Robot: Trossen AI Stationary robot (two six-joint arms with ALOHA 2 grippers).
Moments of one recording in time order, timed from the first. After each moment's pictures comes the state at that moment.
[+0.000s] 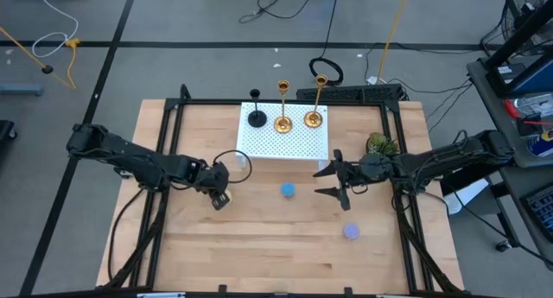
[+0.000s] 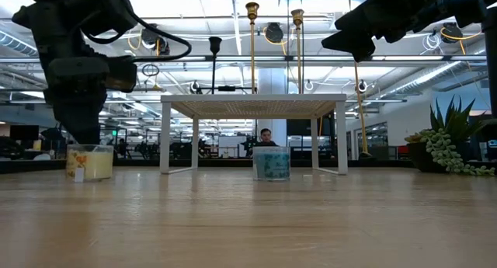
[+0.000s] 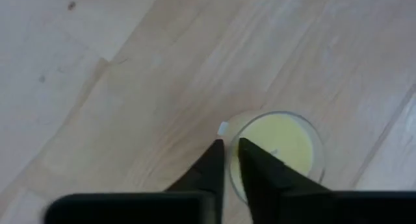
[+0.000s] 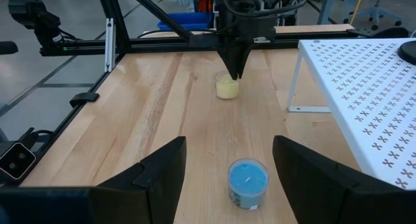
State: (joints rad) left arm -0.16 1.25 0.60 -0.57 -0.07 -0.77; right arm 0.16 1.01 0.51 0.21 0.06 0.11
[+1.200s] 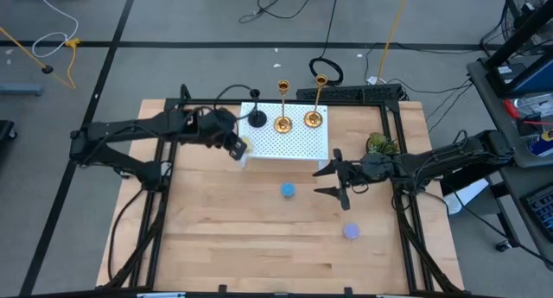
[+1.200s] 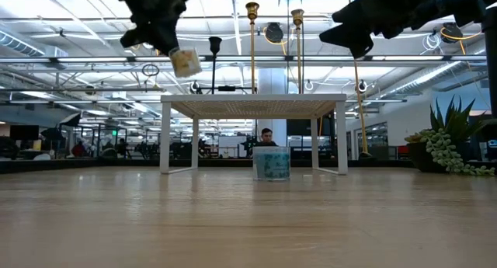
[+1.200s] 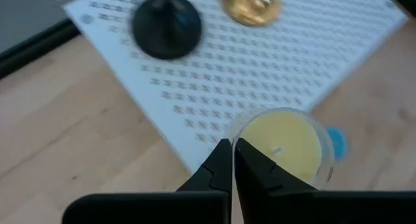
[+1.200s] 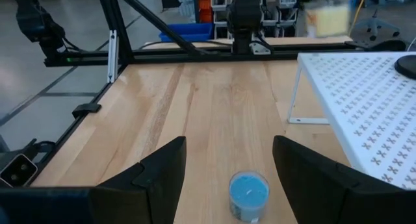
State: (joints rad) left arm 0.20 1.28 1.21 -0.86 -0.20 -0.62; right arm 0.16 1.01 0.51 0.26 0.06 0.11
